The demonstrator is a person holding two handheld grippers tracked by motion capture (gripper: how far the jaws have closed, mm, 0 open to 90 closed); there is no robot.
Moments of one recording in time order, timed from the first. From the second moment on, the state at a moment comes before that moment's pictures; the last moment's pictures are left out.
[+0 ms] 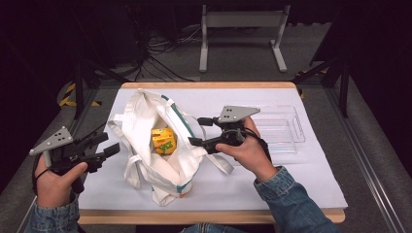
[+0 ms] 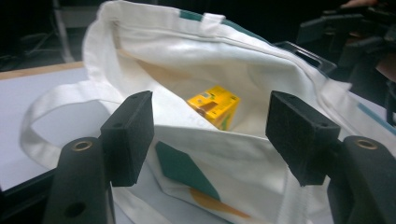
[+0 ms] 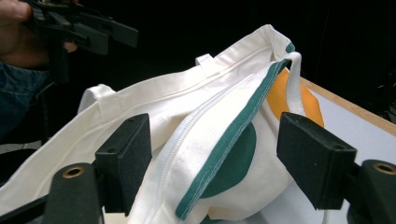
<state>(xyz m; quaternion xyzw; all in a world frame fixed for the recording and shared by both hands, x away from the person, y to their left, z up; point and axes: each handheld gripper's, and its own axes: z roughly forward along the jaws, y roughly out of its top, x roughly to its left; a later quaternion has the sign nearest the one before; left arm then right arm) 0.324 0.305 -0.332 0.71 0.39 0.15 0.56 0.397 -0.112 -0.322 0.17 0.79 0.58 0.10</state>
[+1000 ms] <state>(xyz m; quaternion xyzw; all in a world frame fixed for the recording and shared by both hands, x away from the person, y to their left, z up) 0.356 0.274 -0.361 0.71 0.43 0.13 0.54 0.394 -0.083 -0.333 0.14 0.85 0.49 0.15</state>
